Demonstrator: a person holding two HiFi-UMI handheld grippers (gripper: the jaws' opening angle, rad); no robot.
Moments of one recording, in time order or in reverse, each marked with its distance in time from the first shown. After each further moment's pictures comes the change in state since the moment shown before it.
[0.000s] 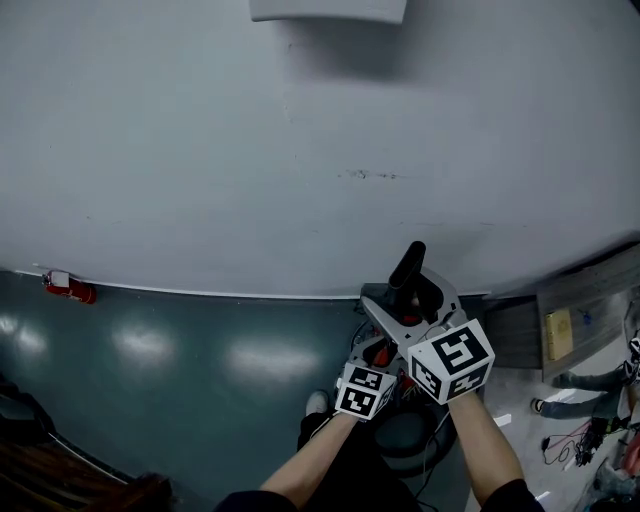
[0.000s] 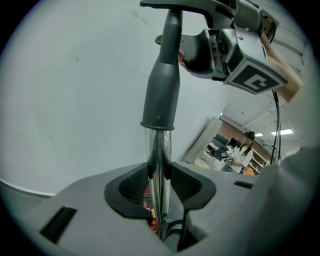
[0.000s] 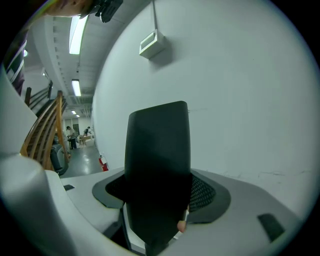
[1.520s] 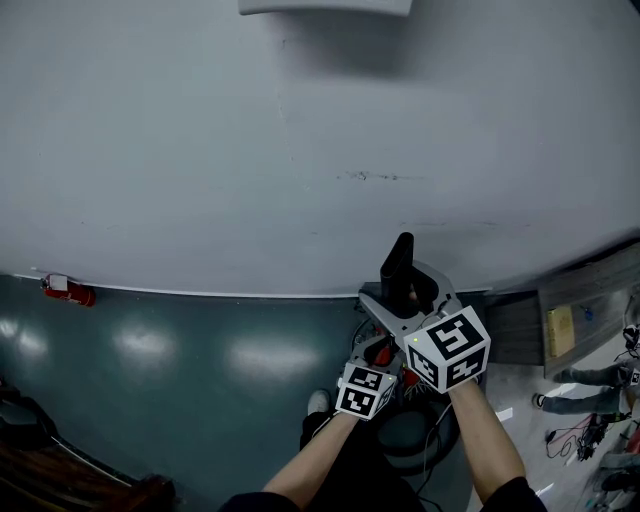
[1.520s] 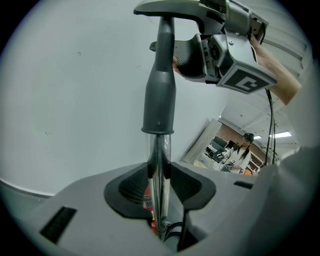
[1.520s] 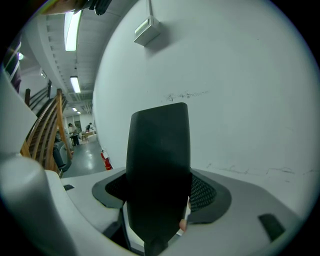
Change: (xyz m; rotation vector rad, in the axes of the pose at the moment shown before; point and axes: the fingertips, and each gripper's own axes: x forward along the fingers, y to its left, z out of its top) left arm 0.009 0.007 -0.002 -0.014 -0.015 -0.024; right arm 0.024 -0.008 -0.015 0.007 0.079 0.031
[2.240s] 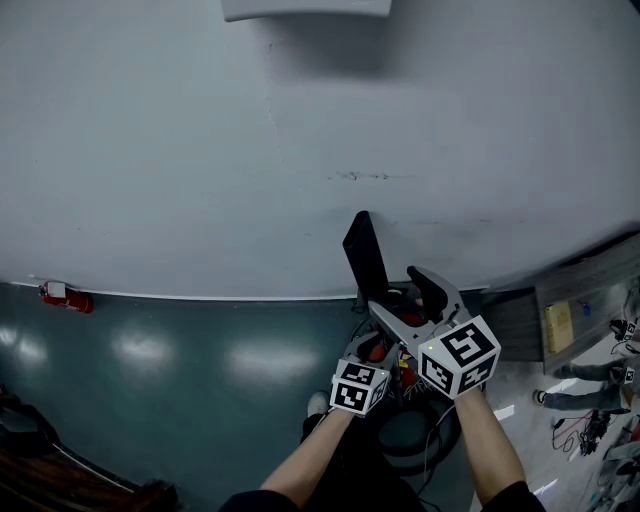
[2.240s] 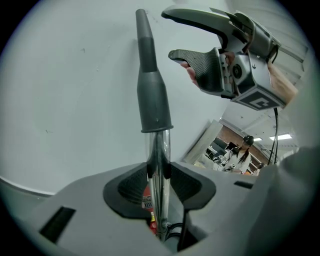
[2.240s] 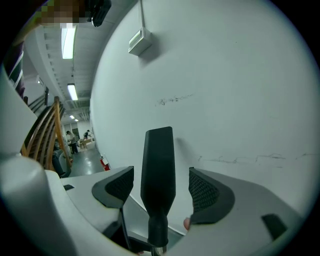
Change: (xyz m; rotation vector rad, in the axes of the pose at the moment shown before) left arm 0.002 0.010 -0.001 -0.018 -0.004 -0.002; right arm -0.025 -0.008 -0.012 0.064 -0.049 -0.010
